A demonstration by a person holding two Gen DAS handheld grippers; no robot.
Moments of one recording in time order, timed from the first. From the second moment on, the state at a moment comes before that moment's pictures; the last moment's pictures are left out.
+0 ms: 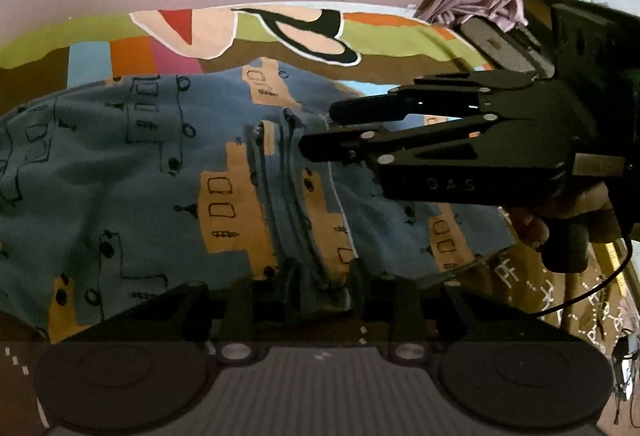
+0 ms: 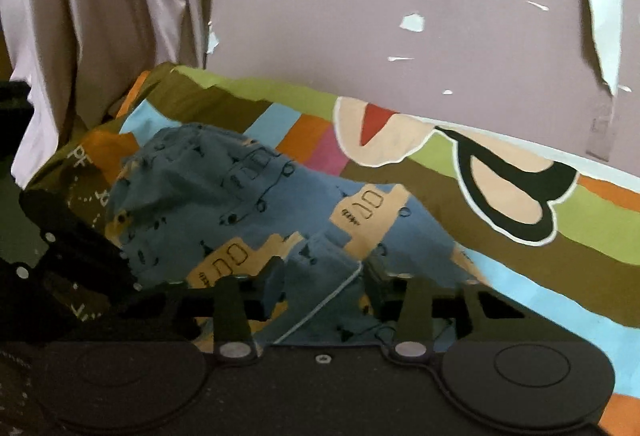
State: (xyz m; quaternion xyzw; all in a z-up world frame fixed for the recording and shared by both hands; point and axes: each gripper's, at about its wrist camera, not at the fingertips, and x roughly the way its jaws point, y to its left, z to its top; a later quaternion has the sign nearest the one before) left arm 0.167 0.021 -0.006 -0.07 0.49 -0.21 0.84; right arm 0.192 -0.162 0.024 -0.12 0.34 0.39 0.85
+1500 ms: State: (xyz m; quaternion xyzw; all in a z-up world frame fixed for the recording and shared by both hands) left arm 0.136 0.099 0.002 -0.13 0.45 -0.13 0.87; right arm 0.142 -0.163 -0.001 -0.17 0.33 0.31 0.87
